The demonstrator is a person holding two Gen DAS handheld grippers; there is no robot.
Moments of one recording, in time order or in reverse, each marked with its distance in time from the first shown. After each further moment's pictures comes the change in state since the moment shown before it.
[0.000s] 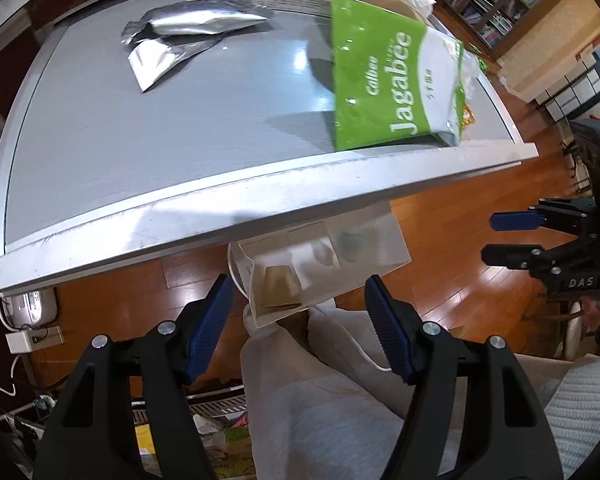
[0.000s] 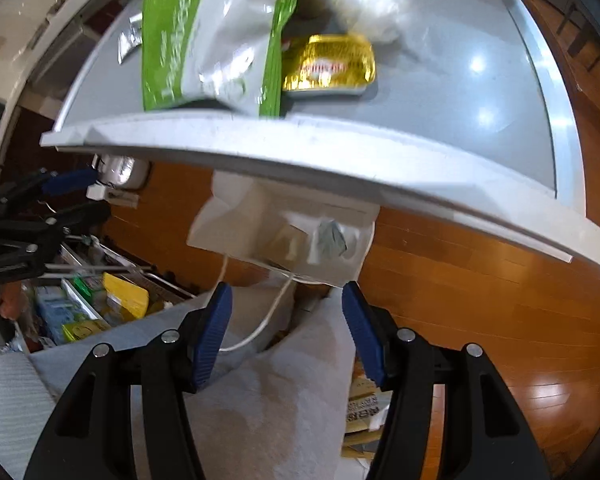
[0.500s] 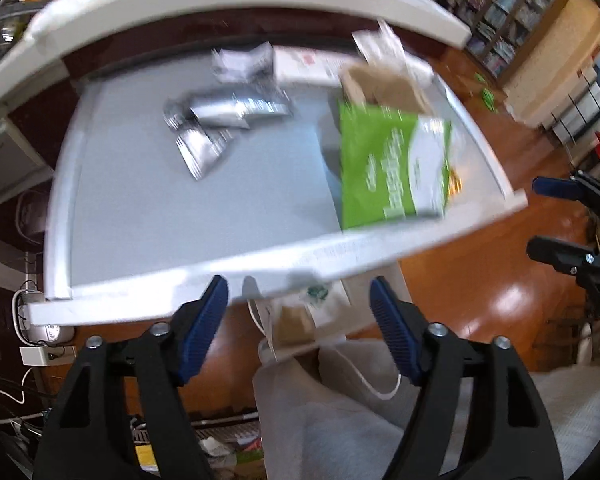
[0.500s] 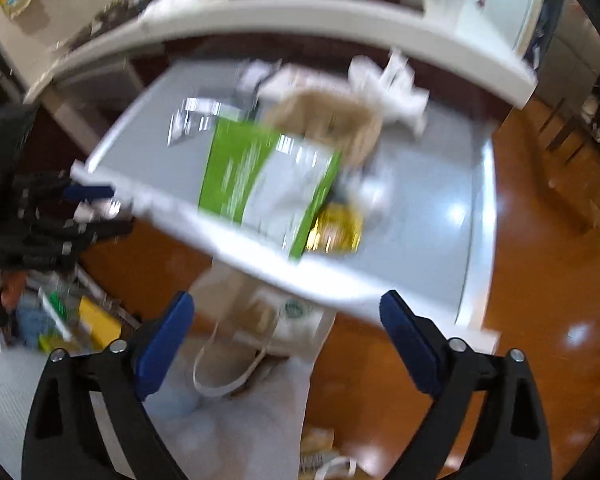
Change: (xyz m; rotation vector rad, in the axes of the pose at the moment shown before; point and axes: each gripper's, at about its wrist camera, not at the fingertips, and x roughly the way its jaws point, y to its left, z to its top) left arm -0.060 -0.006 0.019 -0.019 -0.184 0.073; right arm -0.094 0.037 0.026 -0.153 -0.321 -0.125
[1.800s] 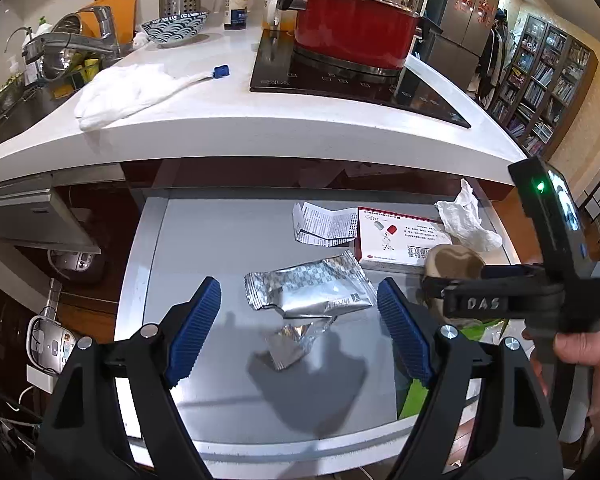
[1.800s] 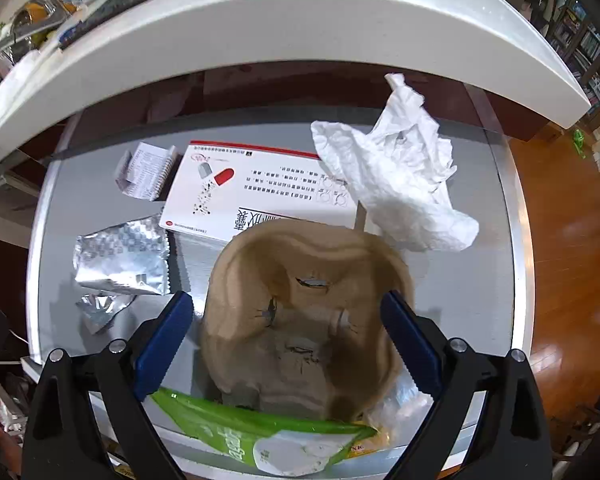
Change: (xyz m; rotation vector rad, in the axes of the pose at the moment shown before) left arm -0.010 0.049 0.106 -0.110 -0.248 0.116; right arm 0.126 -0.013 0.143 0.324 0.162 -0.166
